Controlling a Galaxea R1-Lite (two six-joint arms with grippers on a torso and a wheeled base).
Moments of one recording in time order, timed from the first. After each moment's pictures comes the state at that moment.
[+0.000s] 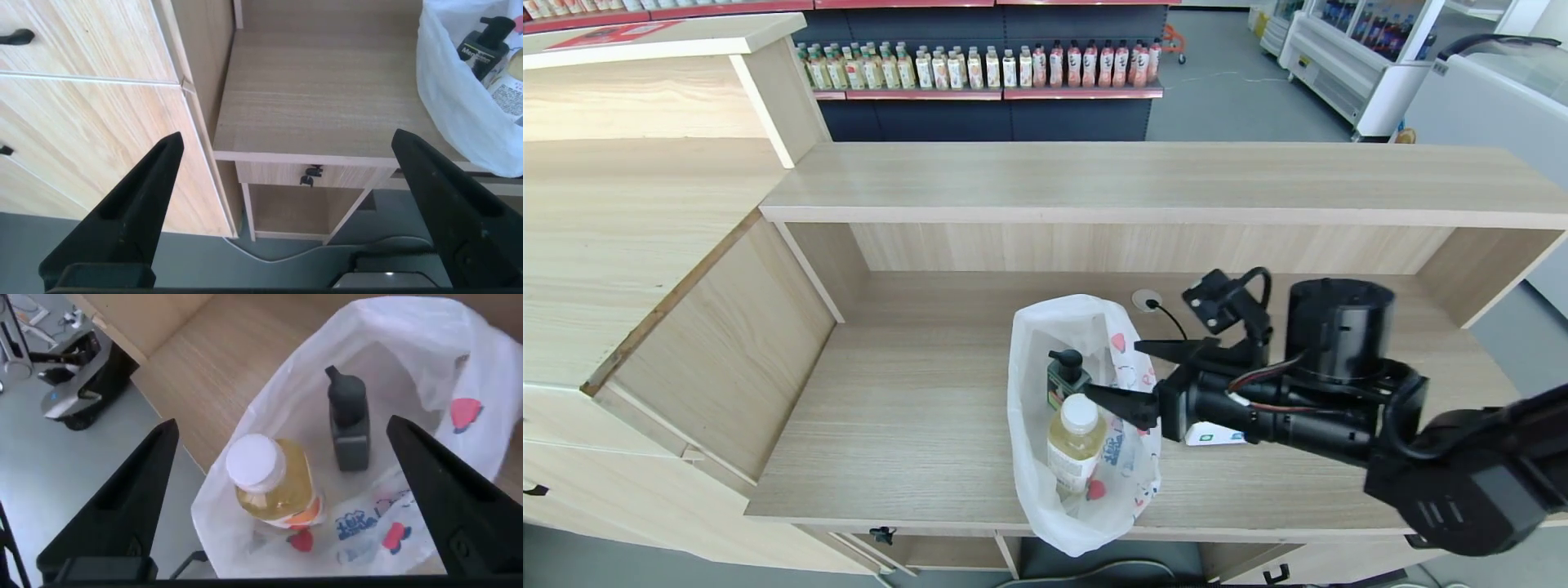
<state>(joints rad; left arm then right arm) 0.00 0.00 0.00 0.00 0.02 0.00 0.57 1.79 -0.71 -0.90 0.32 -0.03</state>
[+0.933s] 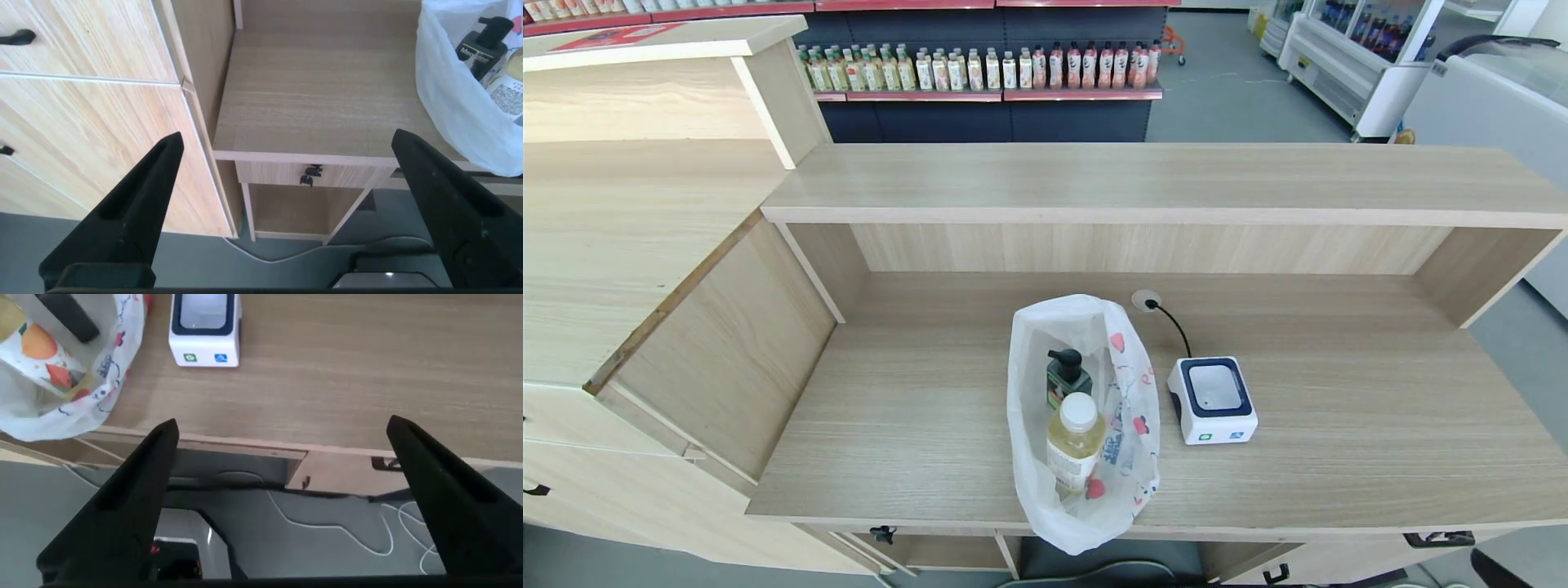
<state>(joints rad) 0.00 0.00 0.00 0.00 0.02 0.00 -0.02 0.58 -0.03 -0.33 0.07 -0.10</state>
